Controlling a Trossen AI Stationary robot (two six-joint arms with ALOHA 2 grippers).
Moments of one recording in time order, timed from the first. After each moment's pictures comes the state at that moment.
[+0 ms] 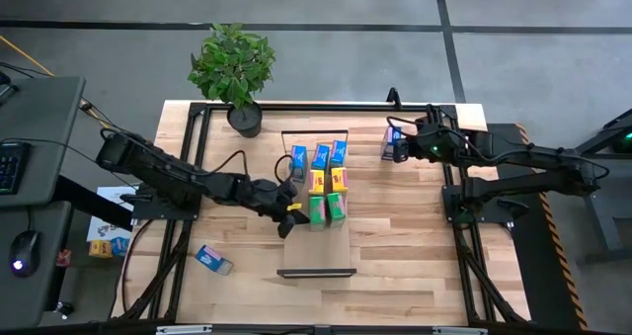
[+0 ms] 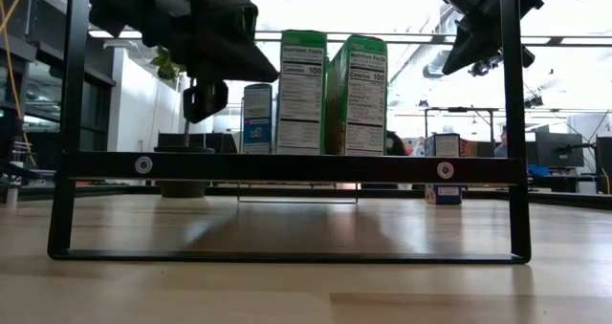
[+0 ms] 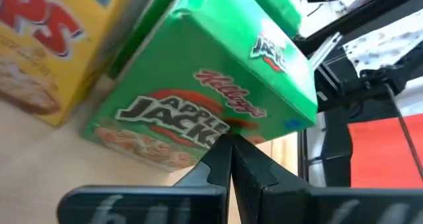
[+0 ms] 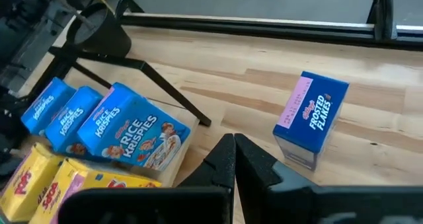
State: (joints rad) left arm -0.18 1.46 0.70 0.27 0.04 -0.81; right arm -0.20 0.88 0.85 -0.72 0.41 0.89
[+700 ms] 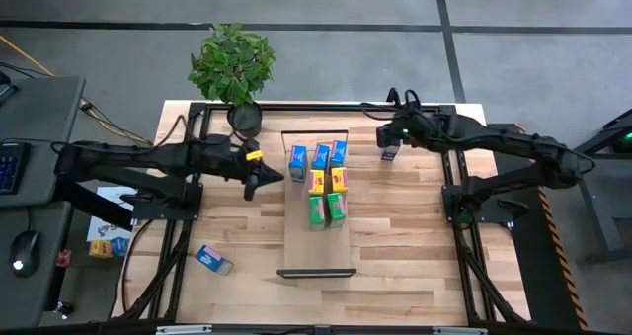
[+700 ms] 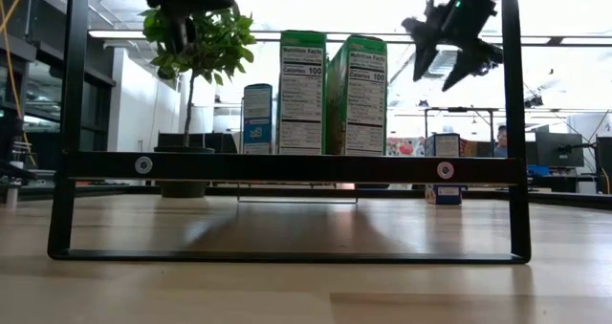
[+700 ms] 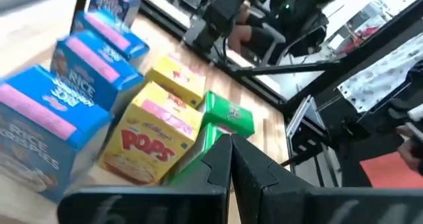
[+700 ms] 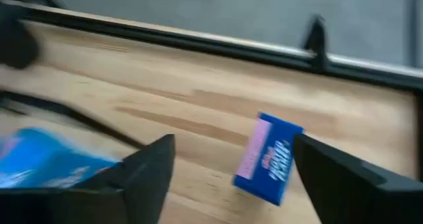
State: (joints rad) left arm 0.05 0.93 0.70 -0.09 0.10 -0.59; right arm -0.31 1.16 1.06 -0.83 0.50 0.82
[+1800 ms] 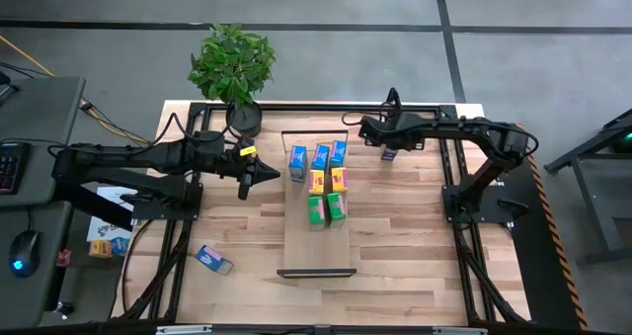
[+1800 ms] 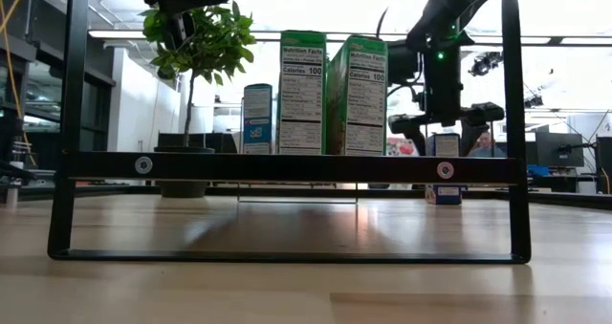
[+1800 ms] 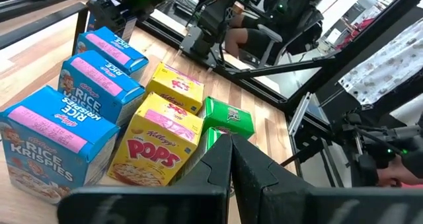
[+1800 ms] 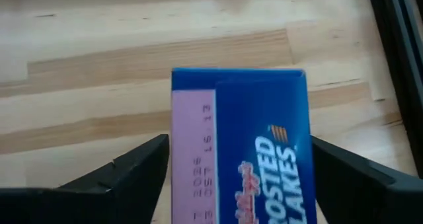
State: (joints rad) left arm 0.08 0.88 0.70 -0.11 0.12 -0.50; right arm -0.44 1.63 1.07 -0.92 0.50 1.23
